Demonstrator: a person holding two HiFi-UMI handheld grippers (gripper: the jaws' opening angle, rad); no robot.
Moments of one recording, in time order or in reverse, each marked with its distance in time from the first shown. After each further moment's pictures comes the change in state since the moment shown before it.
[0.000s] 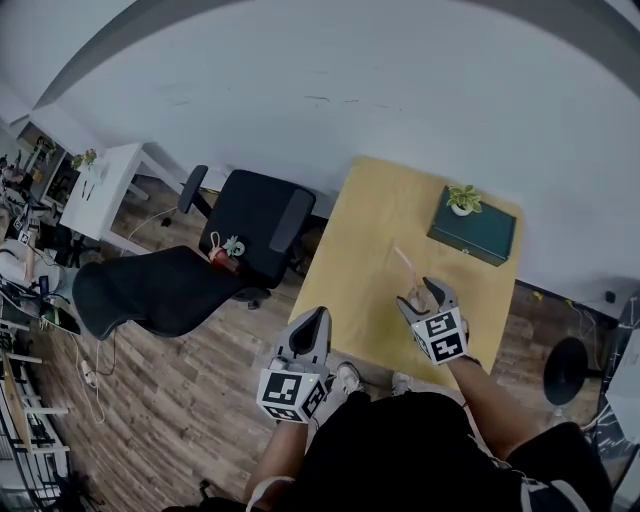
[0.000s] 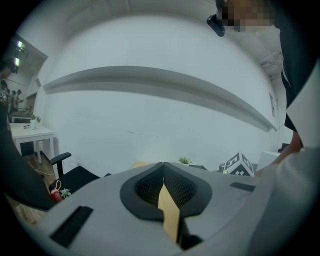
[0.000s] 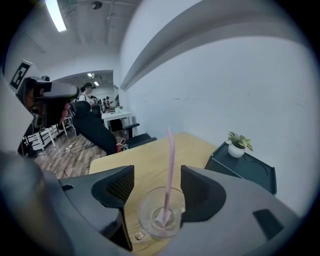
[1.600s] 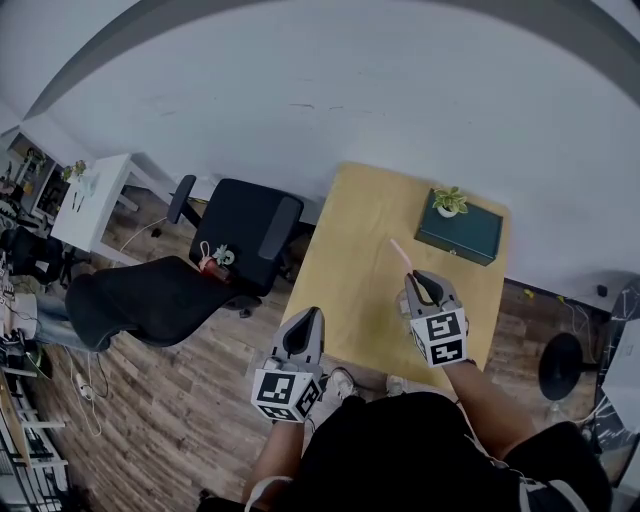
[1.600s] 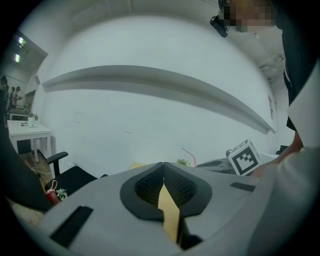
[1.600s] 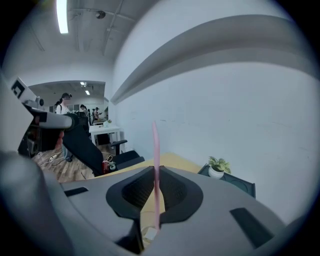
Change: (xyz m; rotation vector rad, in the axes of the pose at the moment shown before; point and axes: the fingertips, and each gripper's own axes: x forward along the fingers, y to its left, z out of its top) left arm 0.009 -0.003 0.003 -0.012 -0.016 -0.023; right arm -0.043 -0.028 0.061 0.026 -0.186 -0.154
